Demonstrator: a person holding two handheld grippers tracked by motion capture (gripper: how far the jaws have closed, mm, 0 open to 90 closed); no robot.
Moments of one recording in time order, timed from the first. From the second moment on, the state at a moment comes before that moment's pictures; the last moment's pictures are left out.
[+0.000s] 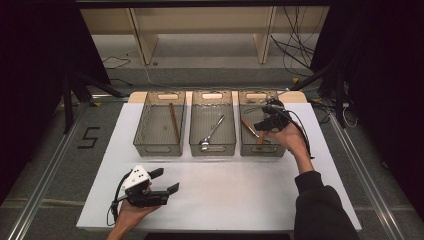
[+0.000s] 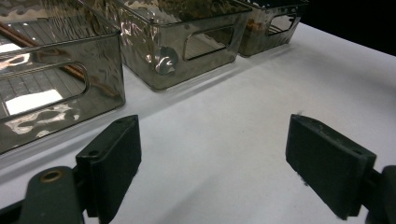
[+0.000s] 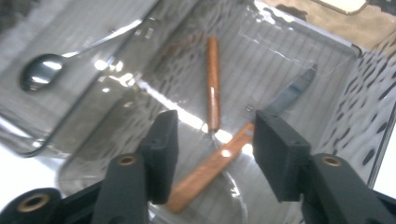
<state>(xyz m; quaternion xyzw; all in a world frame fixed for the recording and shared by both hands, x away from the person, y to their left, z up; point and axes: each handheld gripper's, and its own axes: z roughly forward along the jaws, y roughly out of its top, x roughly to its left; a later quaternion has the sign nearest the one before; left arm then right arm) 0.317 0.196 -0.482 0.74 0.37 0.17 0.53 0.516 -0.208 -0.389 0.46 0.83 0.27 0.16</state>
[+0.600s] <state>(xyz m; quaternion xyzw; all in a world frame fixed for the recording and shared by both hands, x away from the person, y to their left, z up) 0.316 0.196 -0.482 0.74 0.37 0.17 0.53 0.452 -0.200 -0.383 0.42 0.82 0.37 0.15</state>
